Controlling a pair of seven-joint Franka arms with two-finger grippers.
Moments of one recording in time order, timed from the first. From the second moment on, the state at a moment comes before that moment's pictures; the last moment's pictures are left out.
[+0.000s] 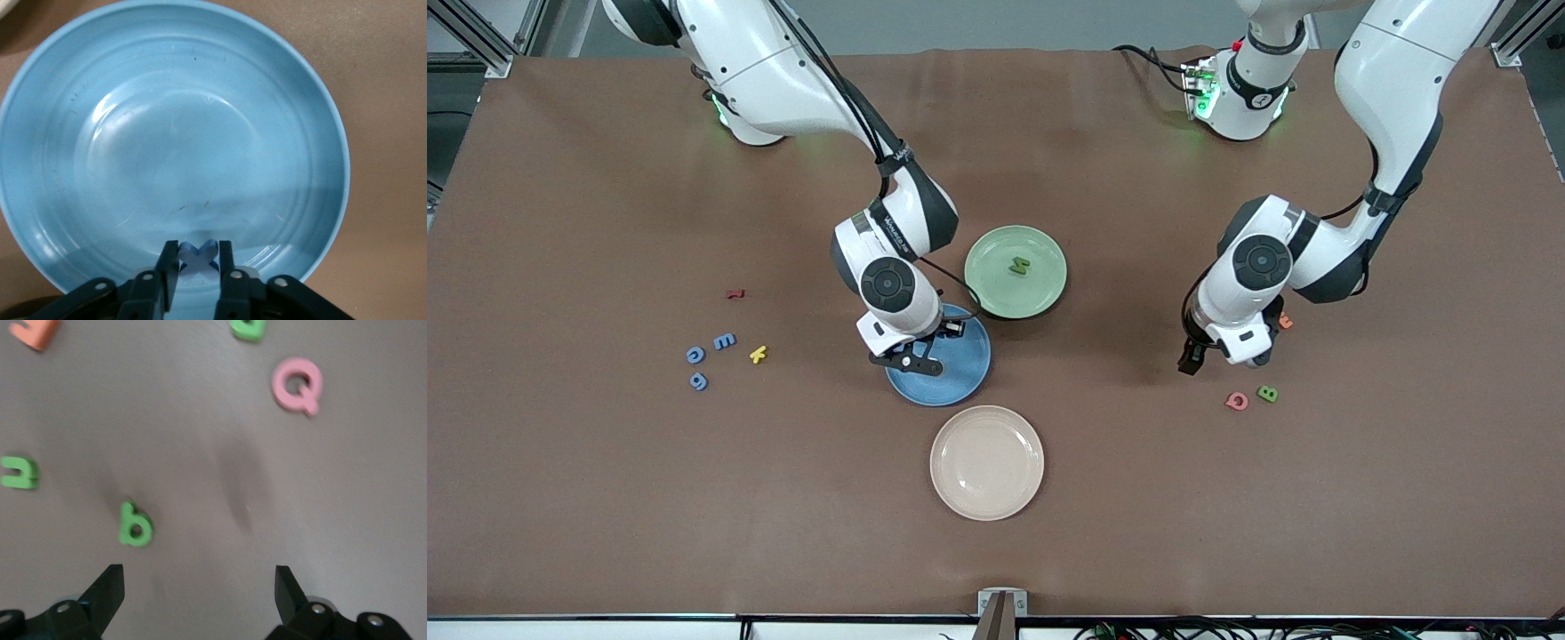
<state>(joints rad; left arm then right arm) 0.17 0.45 -0.51 -2.11 0.40 2.44 -1.84 0.65 0.69 -0.03 -1.65 0.18 2.22 0.72</state>
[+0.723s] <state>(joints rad) 0.21 0.40 -0.51 -2.26 0.40 2.58 -1.93 0.57 0.54 -0.10 -1.63 0.13 1.93 0.58</state>
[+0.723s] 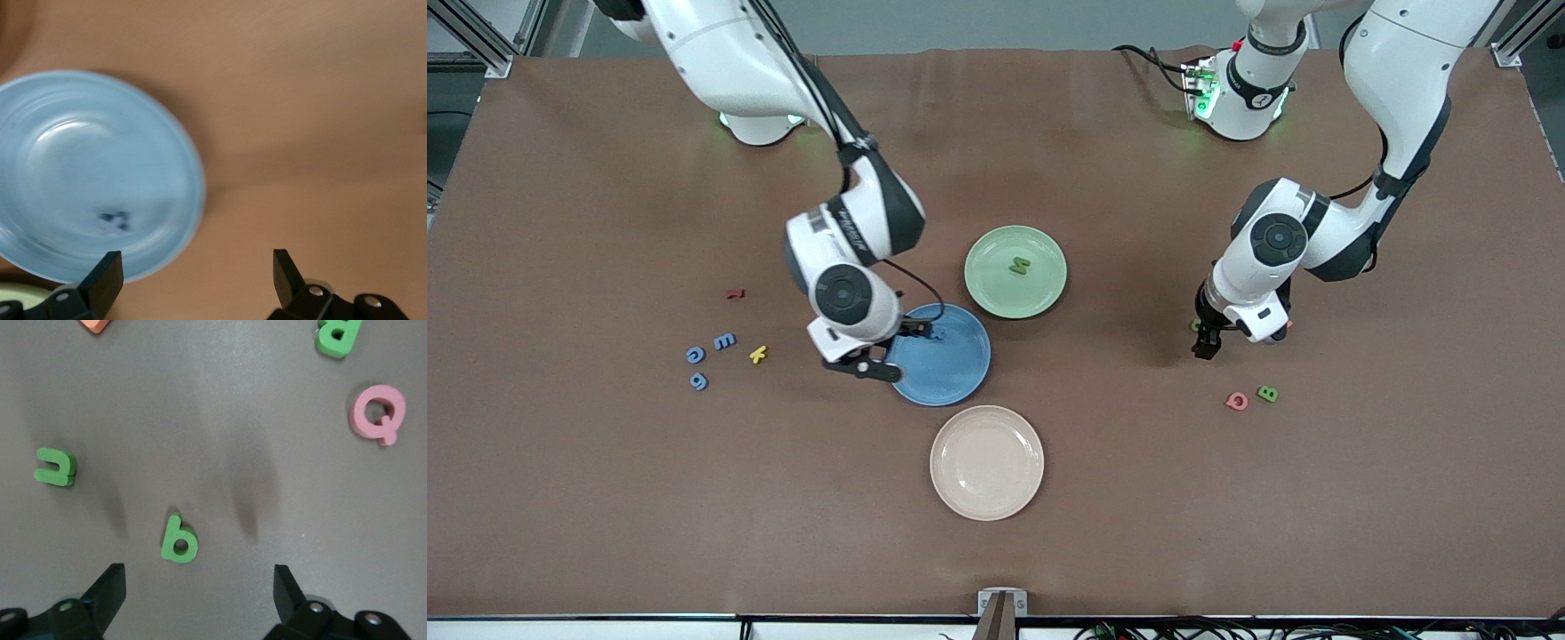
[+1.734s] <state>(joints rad) 0.22 0.44 -0.51 -2.27 0.48 2.58 -1.93 0.17 0.43 -0.11 -1.97 0.03 2.23 -0.11</state>
